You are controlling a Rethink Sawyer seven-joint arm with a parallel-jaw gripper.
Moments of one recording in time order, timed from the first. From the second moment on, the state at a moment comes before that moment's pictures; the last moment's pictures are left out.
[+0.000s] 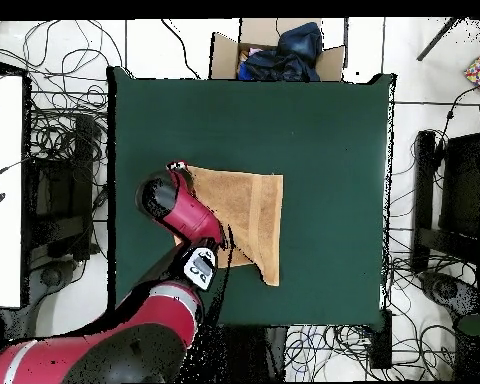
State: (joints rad) arm 0.25 -0.26 -0.21 1.62 0.92 0.10 2.31
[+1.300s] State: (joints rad) arm 0.36 -0.20 -0.31 1.57 1.01 0.15 2.43
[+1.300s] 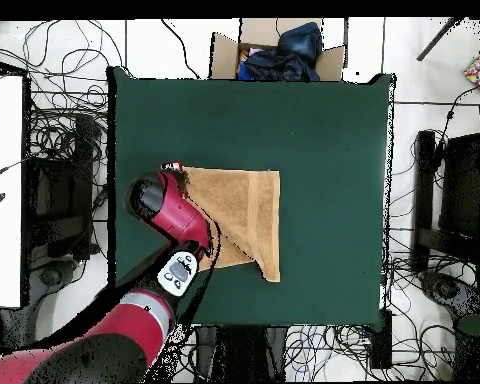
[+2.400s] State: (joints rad) arm 0.40 -0.19 -0.39 1.54 0.88 0.27 2.46
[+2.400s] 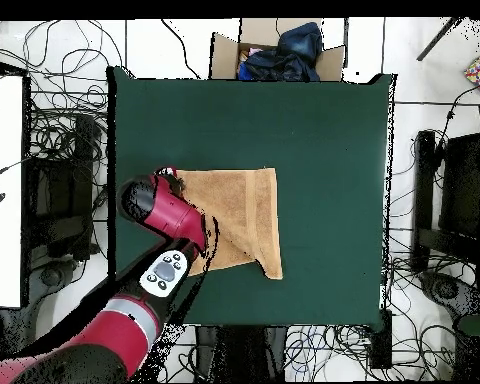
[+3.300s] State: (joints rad) arm 0.26 -0.32 -0.40 1.64 0.66 0.26 2.46
